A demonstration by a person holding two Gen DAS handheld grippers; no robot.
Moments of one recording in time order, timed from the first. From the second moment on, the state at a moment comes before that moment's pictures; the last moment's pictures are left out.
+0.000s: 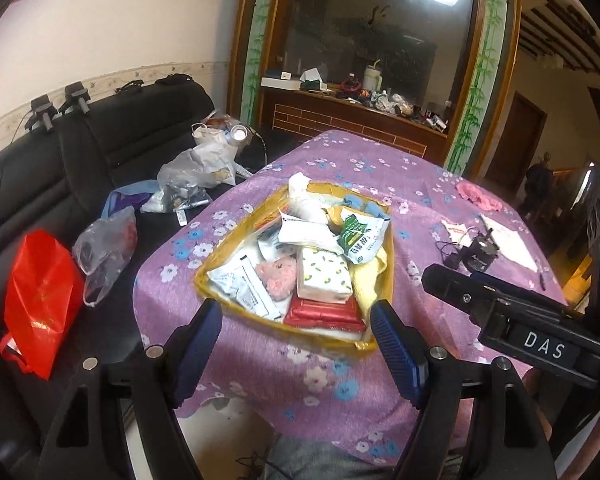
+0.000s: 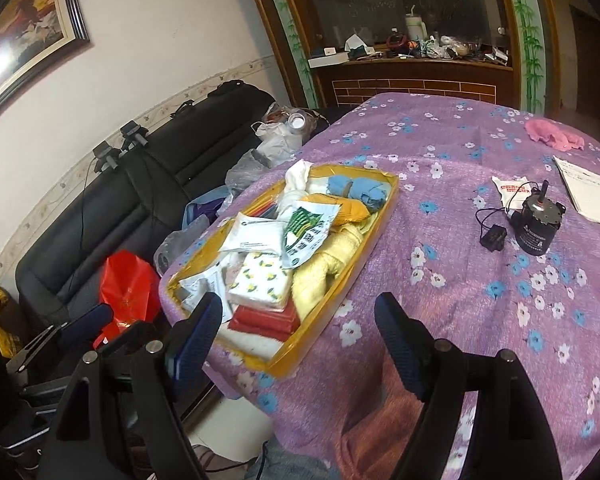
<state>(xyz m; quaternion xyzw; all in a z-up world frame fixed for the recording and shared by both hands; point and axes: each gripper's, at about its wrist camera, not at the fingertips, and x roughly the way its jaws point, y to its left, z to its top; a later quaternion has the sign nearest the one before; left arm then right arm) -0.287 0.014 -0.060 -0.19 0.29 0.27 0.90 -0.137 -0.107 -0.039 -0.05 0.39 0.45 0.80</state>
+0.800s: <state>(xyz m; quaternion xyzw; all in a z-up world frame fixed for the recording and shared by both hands) -0.308 0.004 -0.049 -0.14 0.25 0.28 0.91 -0.167 -0.125 -0.038 -0.09 0.35 0.42 0.83</state>
